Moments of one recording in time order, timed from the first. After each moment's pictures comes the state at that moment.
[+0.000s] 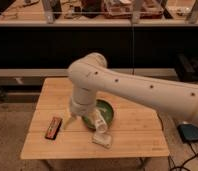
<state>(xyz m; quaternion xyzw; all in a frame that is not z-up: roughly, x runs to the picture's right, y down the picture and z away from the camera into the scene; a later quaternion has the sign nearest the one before) -0.118 0.116 0.589 -0.12 -0.41 -0.72 0.54</state>
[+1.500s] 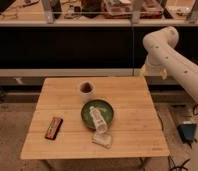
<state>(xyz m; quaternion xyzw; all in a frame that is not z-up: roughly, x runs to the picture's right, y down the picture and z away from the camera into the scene) 0.322 -0.050 0.748 -0.26 -0.07 -0.62 0.74</state>
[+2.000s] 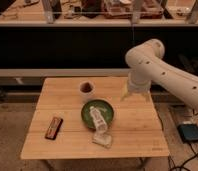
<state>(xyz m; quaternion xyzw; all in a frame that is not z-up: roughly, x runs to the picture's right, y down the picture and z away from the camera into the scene) 0.133 0.057 0.656 -0.23 -0.22 -0.66 0.68</state>
